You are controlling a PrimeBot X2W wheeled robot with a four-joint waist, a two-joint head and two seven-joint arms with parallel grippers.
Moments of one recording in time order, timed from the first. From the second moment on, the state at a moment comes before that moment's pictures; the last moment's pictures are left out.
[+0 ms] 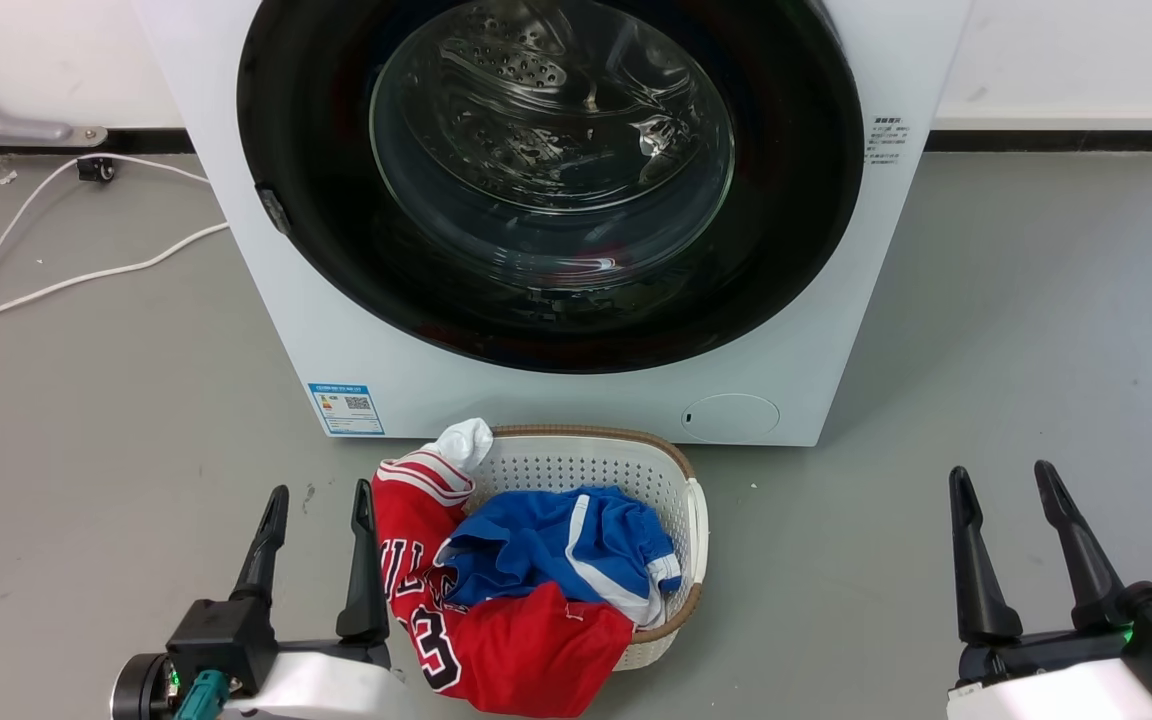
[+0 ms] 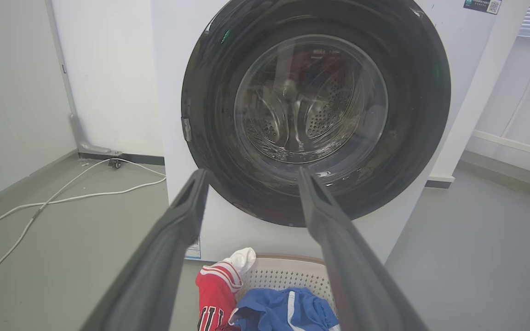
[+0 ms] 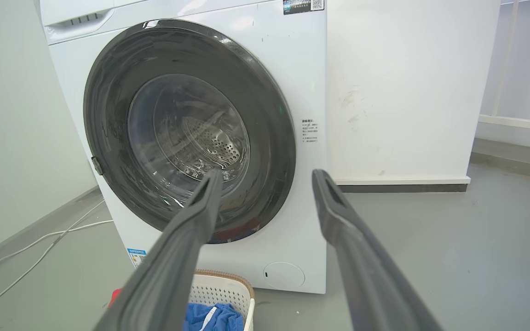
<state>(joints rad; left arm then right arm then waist) 0.05 0.05 -0.07 0.01 -0.18 0.03 -0.24 0.10 -0.05 -0.01 -0.09 0.15 0.13 -0.24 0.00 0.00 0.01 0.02</state>
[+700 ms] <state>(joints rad) 0.06 0.05 -0.08 0.05 -0.12 0.03 -0.26 0.13 -0.05 -0.03 -0.03 0.13 0.13 -0.26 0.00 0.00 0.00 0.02</state>
